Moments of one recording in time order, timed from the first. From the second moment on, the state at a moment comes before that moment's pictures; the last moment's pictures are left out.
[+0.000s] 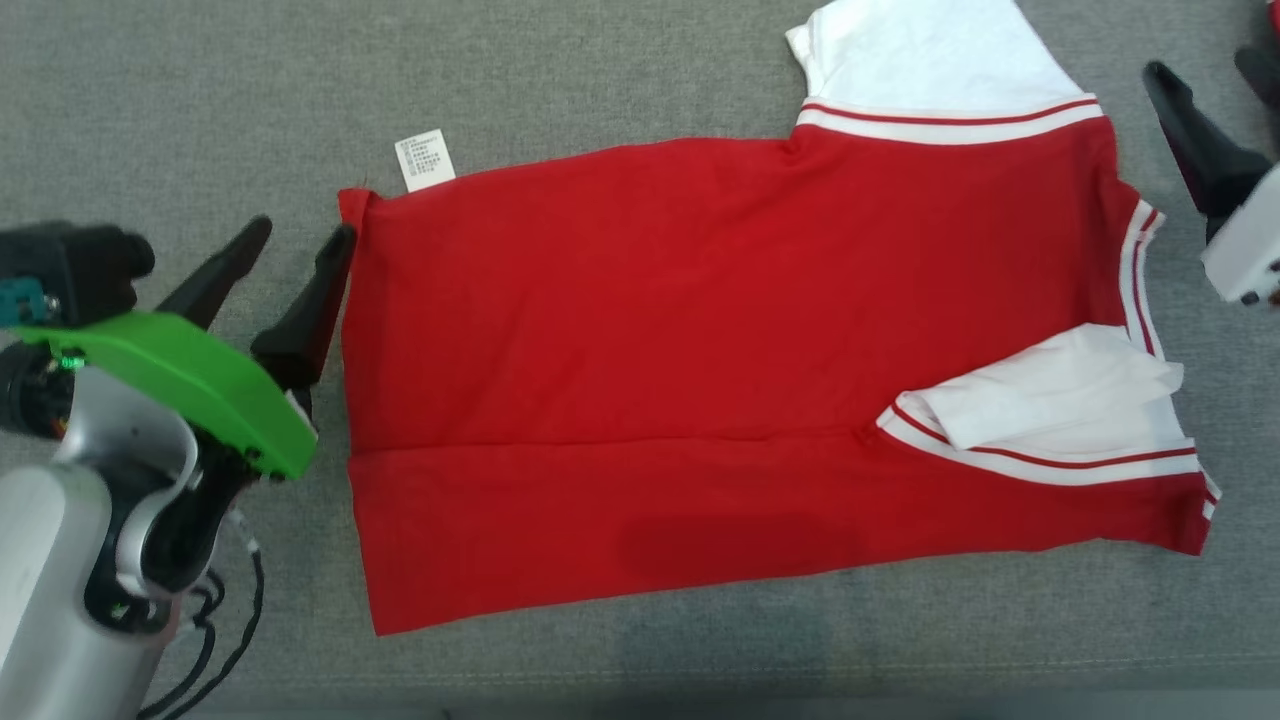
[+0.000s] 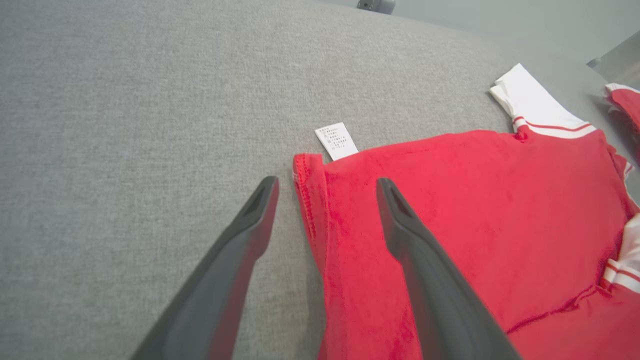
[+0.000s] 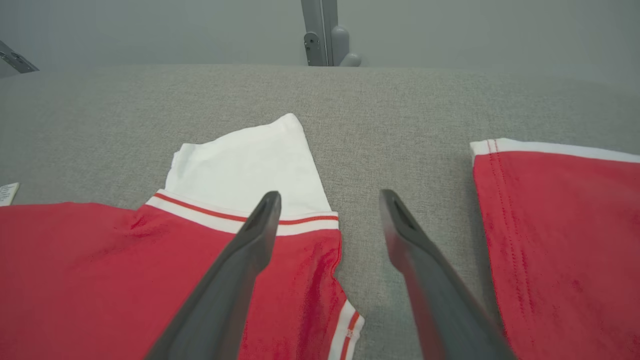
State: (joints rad) left arm -0.42 0.57 -0.37 -0.18 -0.87 0.12 0.33; right arm -0.53 -0.41 -0.08 -0.14 0.49 0.13 0.65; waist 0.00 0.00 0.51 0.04
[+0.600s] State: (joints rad) left arm -0.73 0.42 -0.53 0.13 -0.80 0.02 0.37; right arm -0.94 -0.39 0.11 0.33 0.35 0.13 0.53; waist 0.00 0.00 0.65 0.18
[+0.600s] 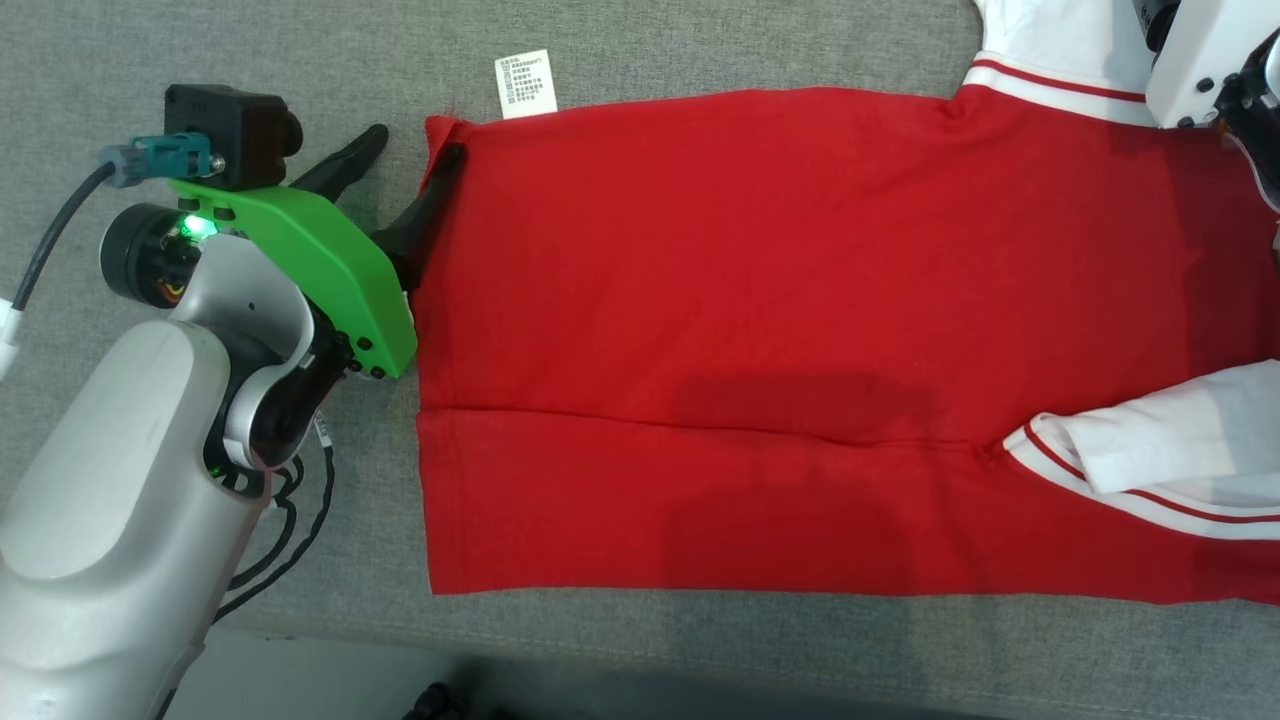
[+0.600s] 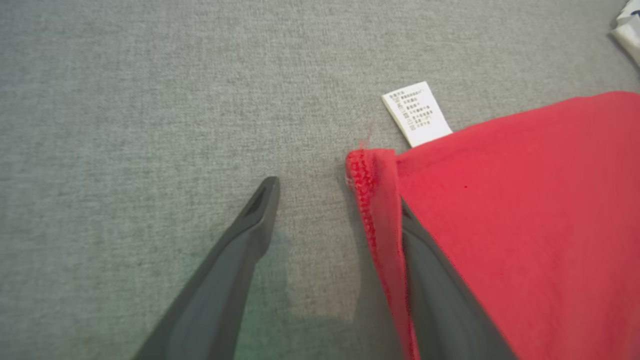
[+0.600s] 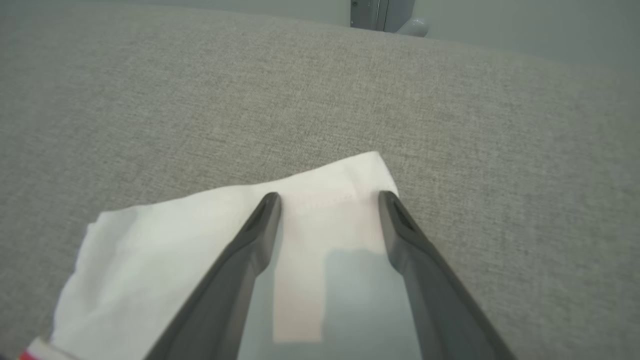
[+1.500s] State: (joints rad) left arm -0.86 0.46 -0.61 0.16 -0.77 -0.02 0.54; right arm -1.13 -0.43 0.22 0.46 0.38 0.13 0.77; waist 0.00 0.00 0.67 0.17
